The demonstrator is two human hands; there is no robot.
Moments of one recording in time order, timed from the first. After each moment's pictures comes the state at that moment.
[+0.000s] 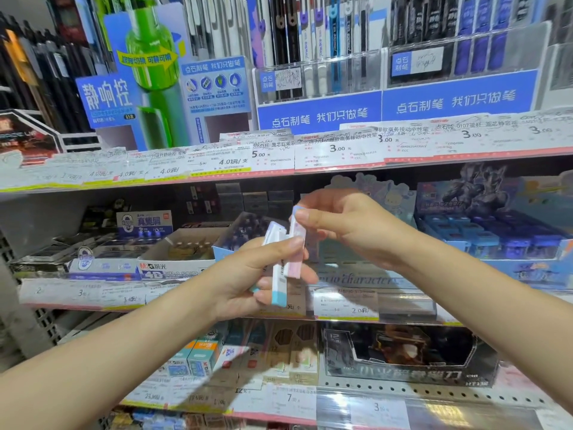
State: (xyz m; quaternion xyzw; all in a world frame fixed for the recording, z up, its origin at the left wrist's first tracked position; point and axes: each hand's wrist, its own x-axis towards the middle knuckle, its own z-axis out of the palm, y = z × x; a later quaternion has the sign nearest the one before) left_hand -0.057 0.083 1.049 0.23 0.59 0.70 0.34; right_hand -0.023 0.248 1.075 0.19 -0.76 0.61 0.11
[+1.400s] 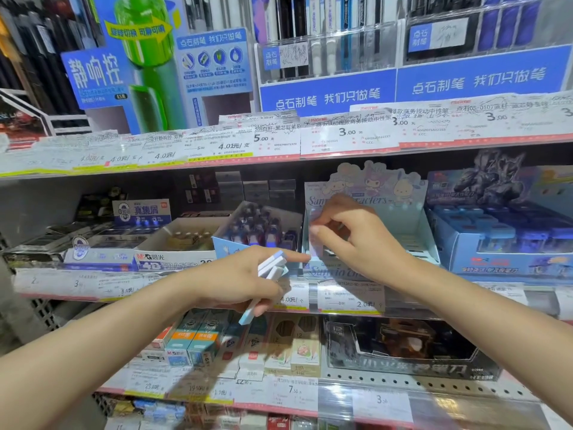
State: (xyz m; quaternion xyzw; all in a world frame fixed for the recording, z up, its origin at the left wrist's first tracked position) left_hand -0.085 0.066 1.036 0.39 0.84 0.32 0.21; right_hand -0.048 0.266 1.026 0.16 -0.88 0.29 0.33
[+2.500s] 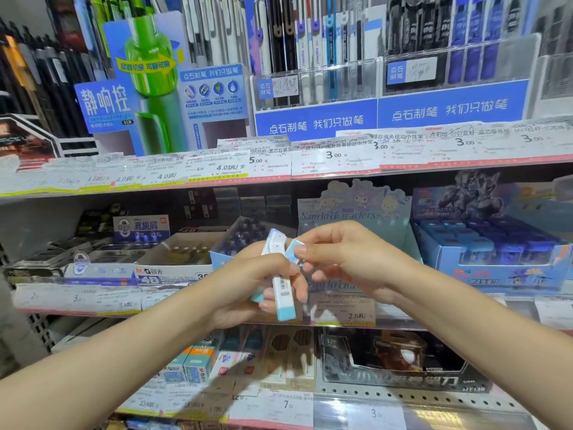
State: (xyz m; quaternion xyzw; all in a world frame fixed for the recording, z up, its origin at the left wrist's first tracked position) left_hand -0.052 0.085 1.048 0.31 0.62 0.65 0.30; right_hand -0.006 0.239 1.061 0.07 -0.75 0.66 0.02
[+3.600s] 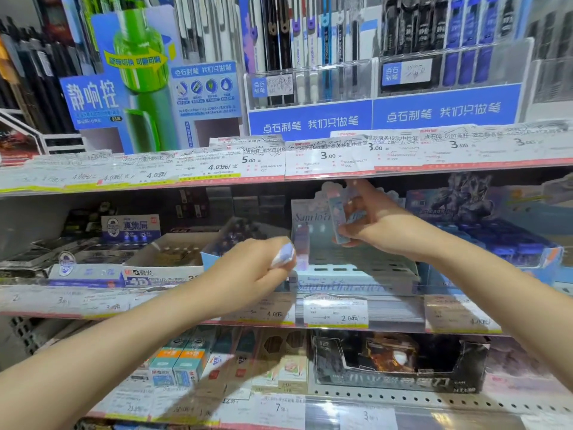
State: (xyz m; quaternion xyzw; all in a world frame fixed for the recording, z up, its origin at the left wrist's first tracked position) left_hand -0.075 0.083 1.048 0.52 0.82 0.21 -0.12; right_hand -0.031 0.304 1.073 0.07 -0.88 0.43 0.17
